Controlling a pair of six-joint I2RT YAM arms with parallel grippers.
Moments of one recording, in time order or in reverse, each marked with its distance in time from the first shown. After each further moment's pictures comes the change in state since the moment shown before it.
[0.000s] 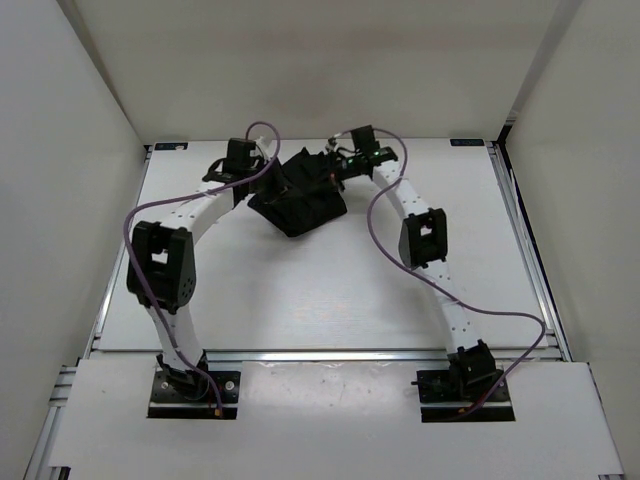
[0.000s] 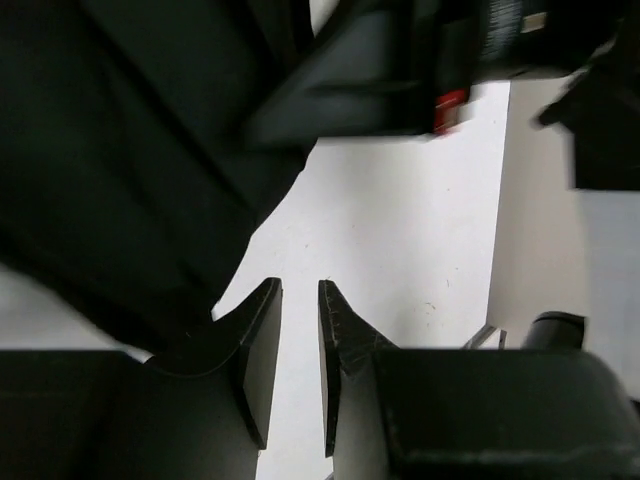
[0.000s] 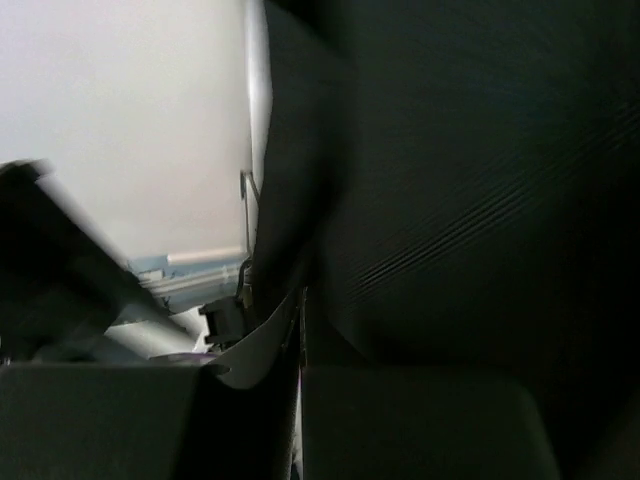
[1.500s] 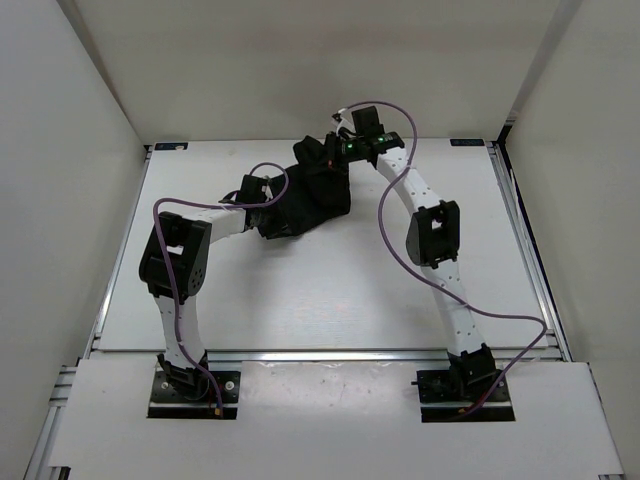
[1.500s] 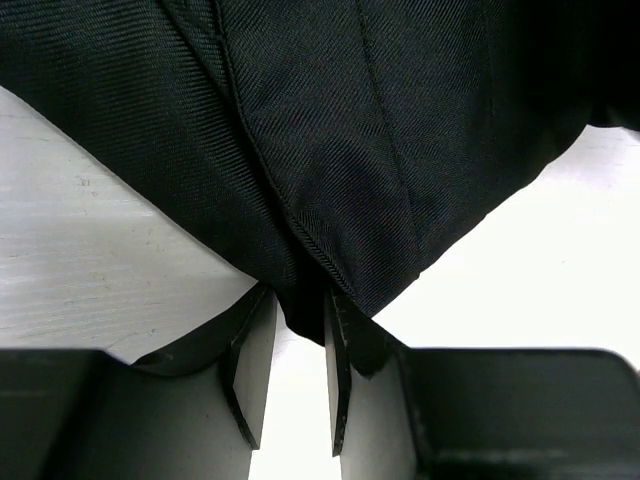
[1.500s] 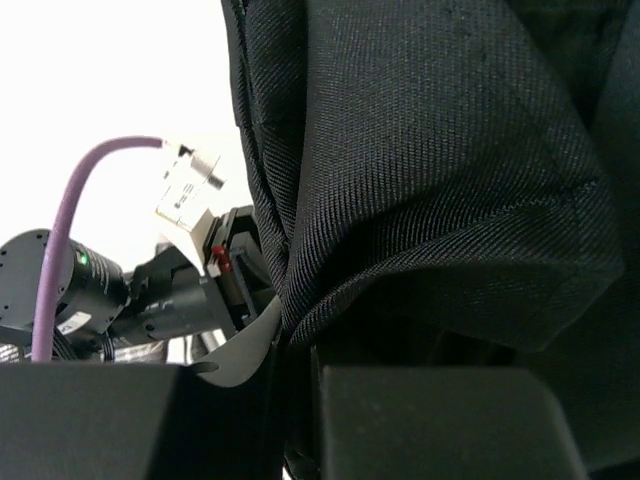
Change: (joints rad) left arm -0.055 0.142 -0.211 0.120 -0.233 0.018; right arm 0.042 -0.230 -0.204 0.064 0.315 -0.103
